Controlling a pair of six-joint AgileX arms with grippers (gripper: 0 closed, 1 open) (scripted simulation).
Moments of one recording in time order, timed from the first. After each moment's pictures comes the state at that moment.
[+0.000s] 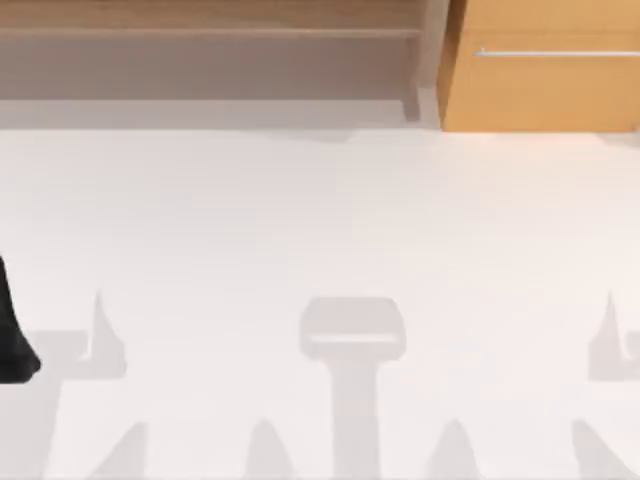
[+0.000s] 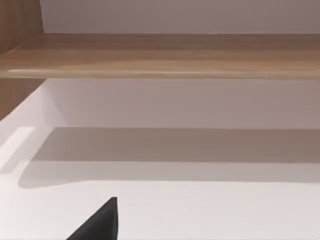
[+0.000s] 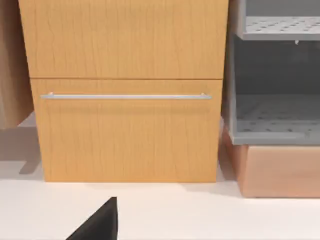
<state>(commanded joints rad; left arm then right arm) 0.00 0.00 0.00 0.00 0.00 0.00 0.00 0.00 0.00 0.00 0.00 0.00</state>
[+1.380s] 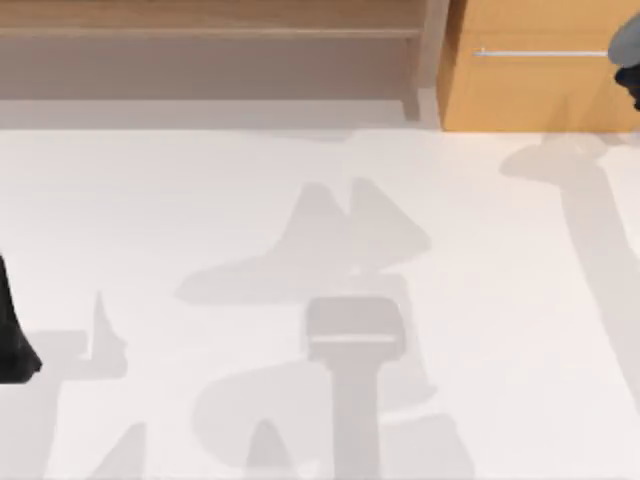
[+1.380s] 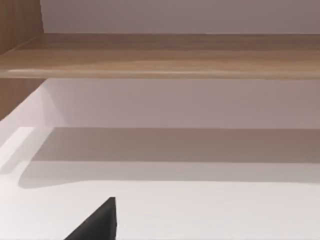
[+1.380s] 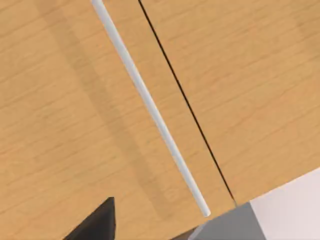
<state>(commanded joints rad) 0.00 0.00 0.00 0.00 0.00 0.00 0.13 1.59 0.74 0.99 0.17 -1.13</state>
